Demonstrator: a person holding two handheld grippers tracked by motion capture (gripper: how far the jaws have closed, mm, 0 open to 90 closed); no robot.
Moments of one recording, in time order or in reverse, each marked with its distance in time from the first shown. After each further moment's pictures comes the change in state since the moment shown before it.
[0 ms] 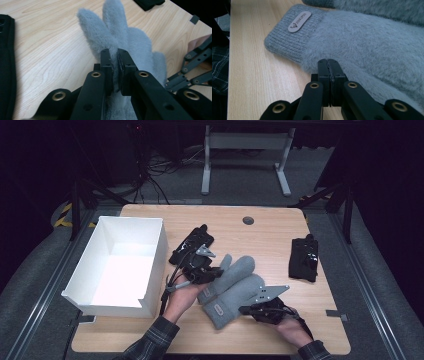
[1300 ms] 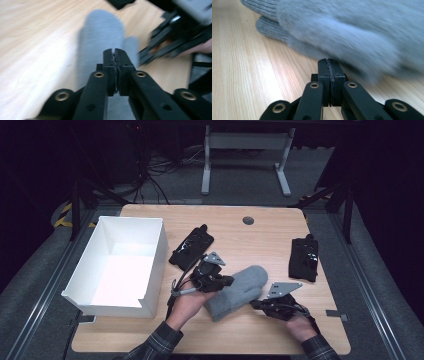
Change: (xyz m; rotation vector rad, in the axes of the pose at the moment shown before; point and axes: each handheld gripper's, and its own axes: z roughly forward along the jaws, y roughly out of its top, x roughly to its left) left arm -0.023 0.002 -0.009 0.003 -0.076 0.055; right arm -0.019 -0.016 -0.027 -0.013 -0.103 0.041
